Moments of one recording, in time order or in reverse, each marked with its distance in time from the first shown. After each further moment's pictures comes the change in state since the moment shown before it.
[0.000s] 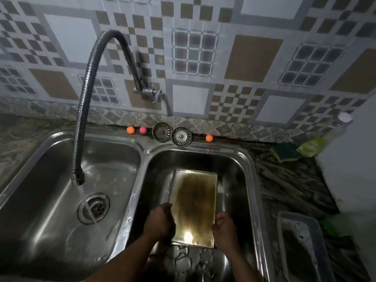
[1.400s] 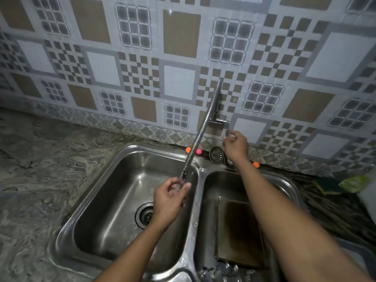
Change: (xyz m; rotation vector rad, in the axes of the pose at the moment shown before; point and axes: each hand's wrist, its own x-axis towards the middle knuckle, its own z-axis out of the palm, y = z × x) left_hand -0.082 -0.041 -0.198 -1.018 0.398 0.327; right_hand 0.018 -0.344 0.031 0.257 0.204 -0.469
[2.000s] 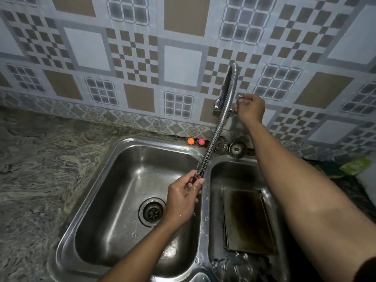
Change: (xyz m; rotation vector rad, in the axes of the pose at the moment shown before) left_hand 0.020 0.003 -0.013 0.008 -0.232 0.105; right_hand 0.067 -0.058 0.012 0.188 0.202 0.037
